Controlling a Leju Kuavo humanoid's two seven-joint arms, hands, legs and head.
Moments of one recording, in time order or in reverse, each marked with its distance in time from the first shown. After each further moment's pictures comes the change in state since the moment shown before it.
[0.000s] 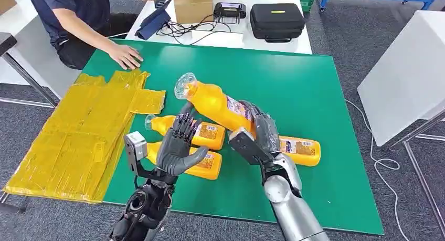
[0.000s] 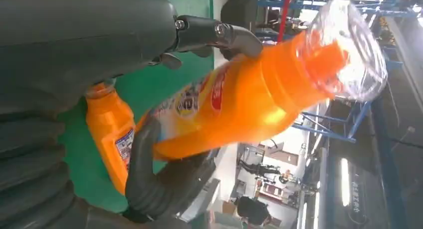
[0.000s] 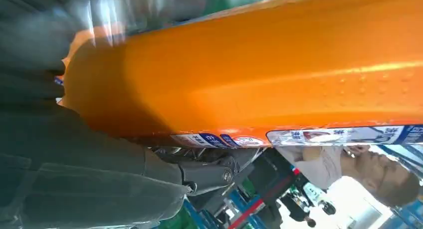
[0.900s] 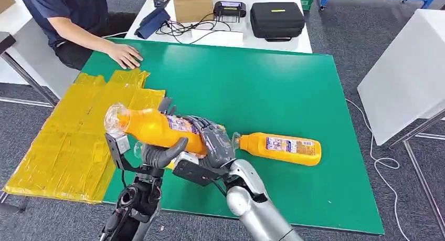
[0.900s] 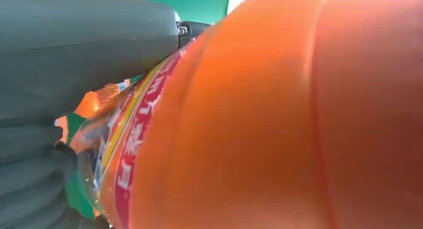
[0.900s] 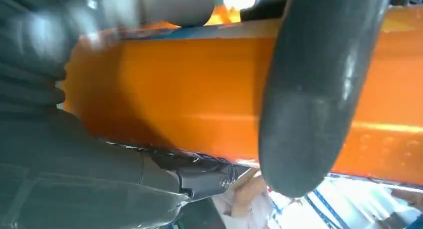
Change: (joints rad) left arm -0.001 0.032 0.104 0.042 0.093 0.108 -0.048; right arm -0.037 0.093 0.282 0.100 0.109 0.029 -0.005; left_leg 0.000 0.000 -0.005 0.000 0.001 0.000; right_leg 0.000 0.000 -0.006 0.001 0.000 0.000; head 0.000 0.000
